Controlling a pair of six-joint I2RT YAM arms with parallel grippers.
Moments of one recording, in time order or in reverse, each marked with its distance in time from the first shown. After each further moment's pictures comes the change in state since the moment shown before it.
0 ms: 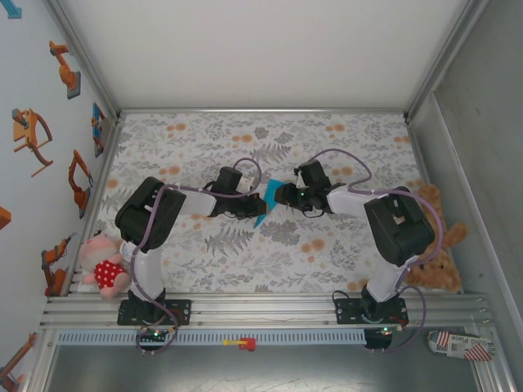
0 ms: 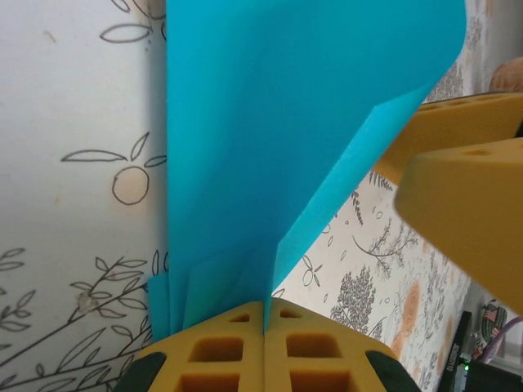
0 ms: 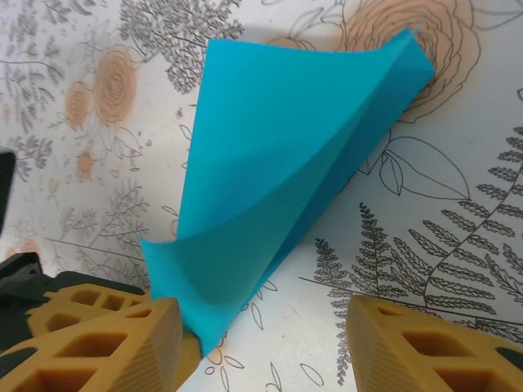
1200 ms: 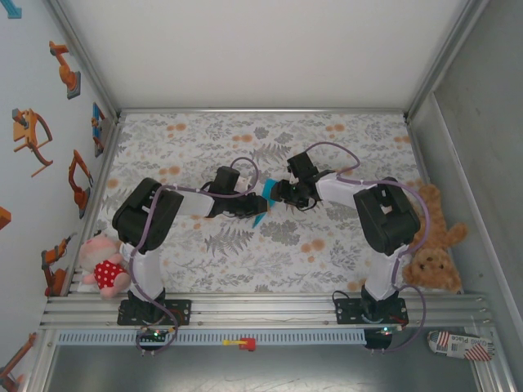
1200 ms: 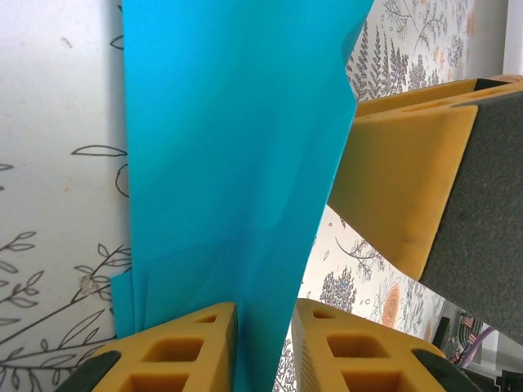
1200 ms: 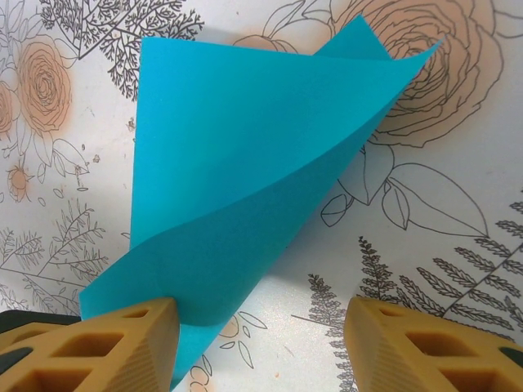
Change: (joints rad) left arm 0.011 -0.027 -0.021 0.013 0.005 -0.039; right arm 0.030 0.121 0.204 -0.238 0.071 -0.006
